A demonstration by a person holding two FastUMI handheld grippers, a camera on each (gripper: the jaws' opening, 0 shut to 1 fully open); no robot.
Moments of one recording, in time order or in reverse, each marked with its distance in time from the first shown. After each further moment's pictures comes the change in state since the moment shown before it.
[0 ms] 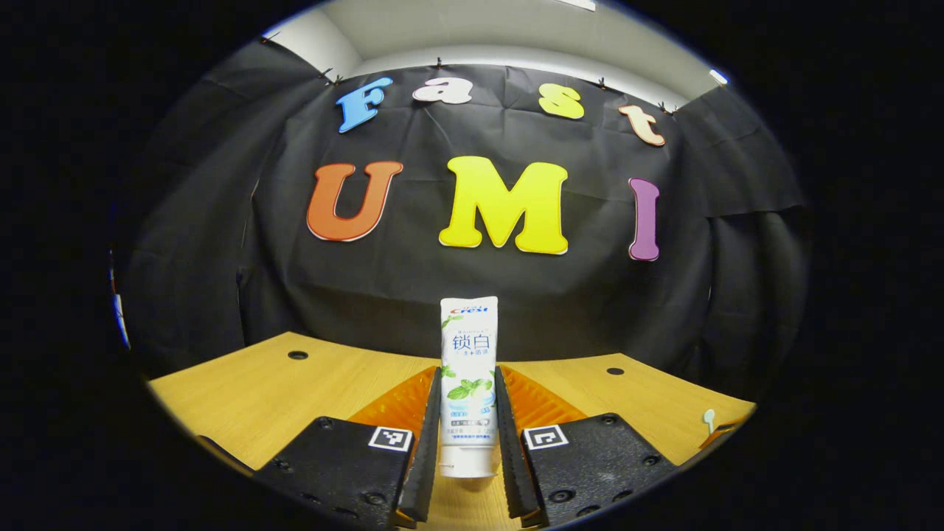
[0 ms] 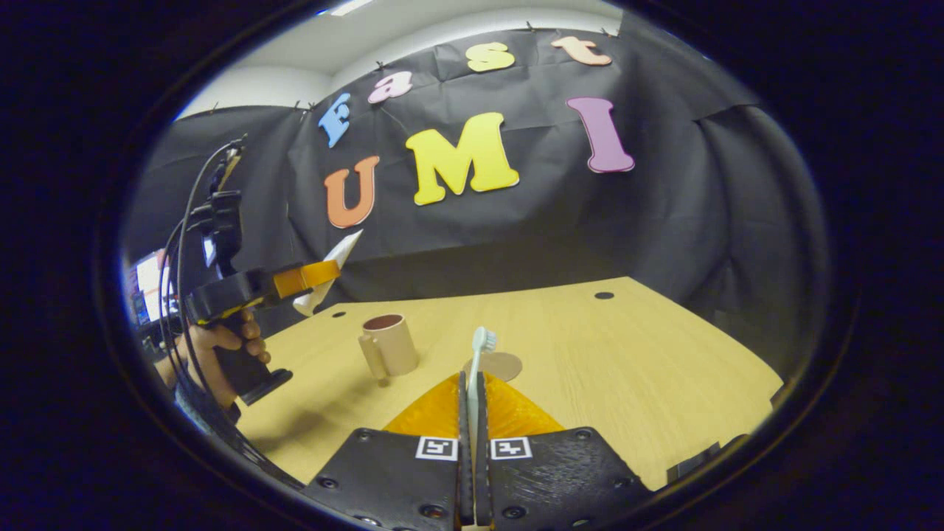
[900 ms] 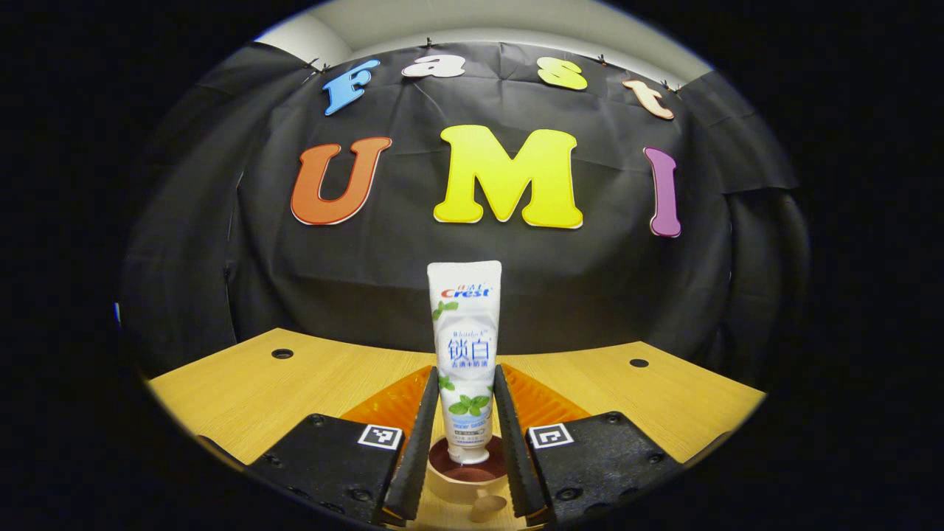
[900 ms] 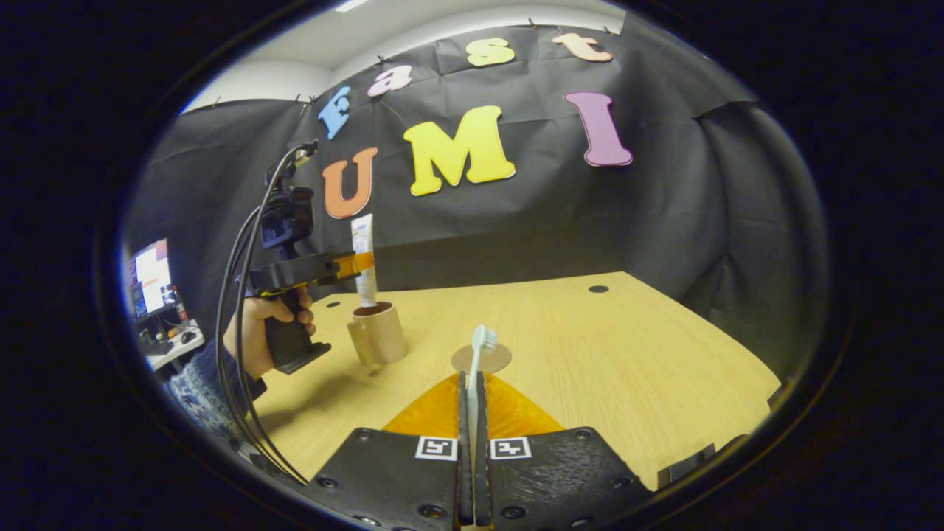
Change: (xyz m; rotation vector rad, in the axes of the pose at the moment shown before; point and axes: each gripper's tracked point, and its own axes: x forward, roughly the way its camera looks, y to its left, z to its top) left arm 0.067 -0.005 -0.039 0.001 0.082 0.019; right arm 0.003 -0.008 -0.021 0.001 0.041 0.007
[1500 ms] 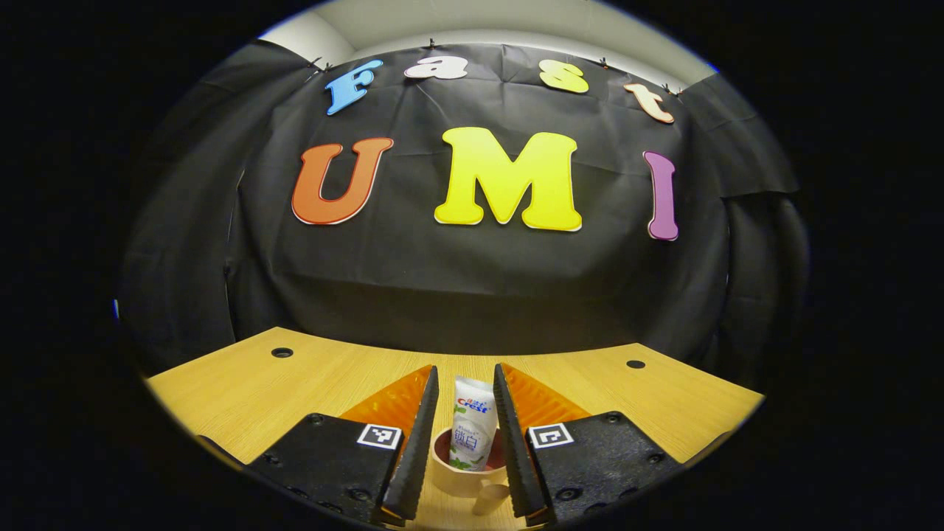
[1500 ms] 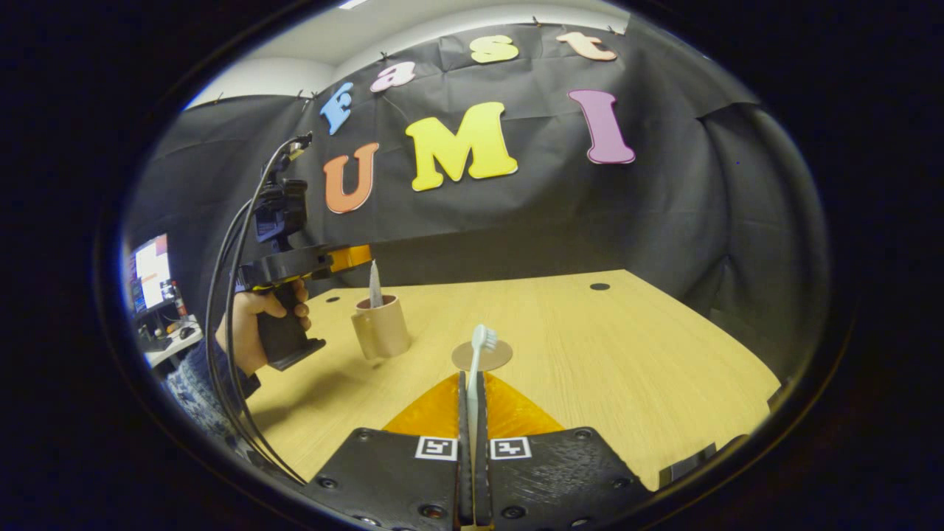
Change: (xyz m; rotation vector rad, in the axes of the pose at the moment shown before) left arm -0.006 0.002 -0.006 -0.022 0.009 -0.011; right arm 0.003 0.005 -0.006 -0.009 0.009 -0.001
